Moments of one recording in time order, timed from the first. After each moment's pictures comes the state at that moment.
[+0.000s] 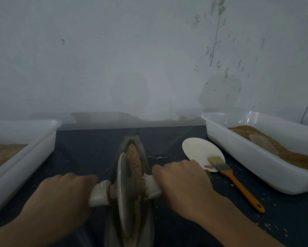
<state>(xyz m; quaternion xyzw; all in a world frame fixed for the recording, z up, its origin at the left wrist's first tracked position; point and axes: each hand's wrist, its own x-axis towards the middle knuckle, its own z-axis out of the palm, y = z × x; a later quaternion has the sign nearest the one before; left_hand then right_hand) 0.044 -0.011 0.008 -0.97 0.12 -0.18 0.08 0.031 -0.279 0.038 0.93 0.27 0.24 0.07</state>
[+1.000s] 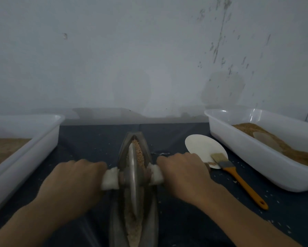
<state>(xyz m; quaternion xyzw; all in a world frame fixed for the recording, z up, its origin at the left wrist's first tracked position) 0.048 -0.024 0.024 -0.97 0.11 -0.19 0.14 0.054 -0.280 0.027 0.94 0.23 0.24 0.08</state>
